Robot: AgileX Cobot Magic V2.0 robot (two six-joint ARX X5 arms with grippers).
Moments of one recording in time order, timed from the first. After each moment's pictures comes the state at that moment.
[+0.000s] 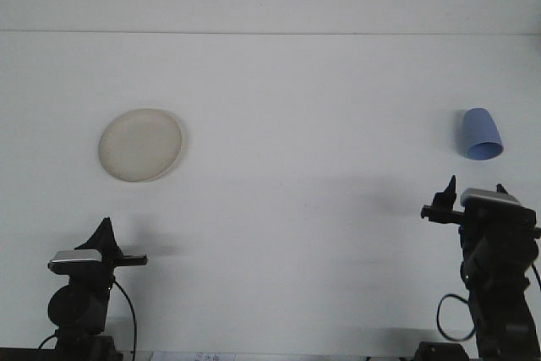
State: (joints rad) left arm -0.05 0.01 0.03 0.01 -0.15 0.05; right arm -0.06 0.65 0.69 -0.30 0.20 0.00
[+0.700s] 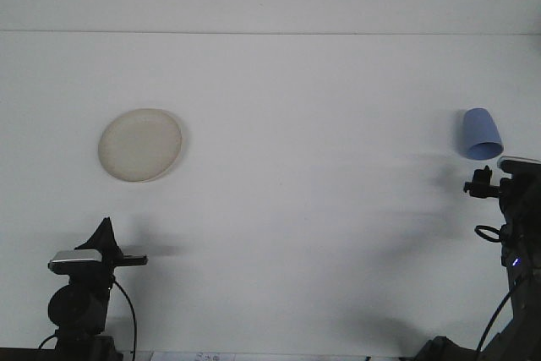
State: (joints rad) left arm -0.05 0.01 0.03 0.01 -0.15 0.05; right arm -0.57 1.38 0.73 0.17 -0.24 -0.23
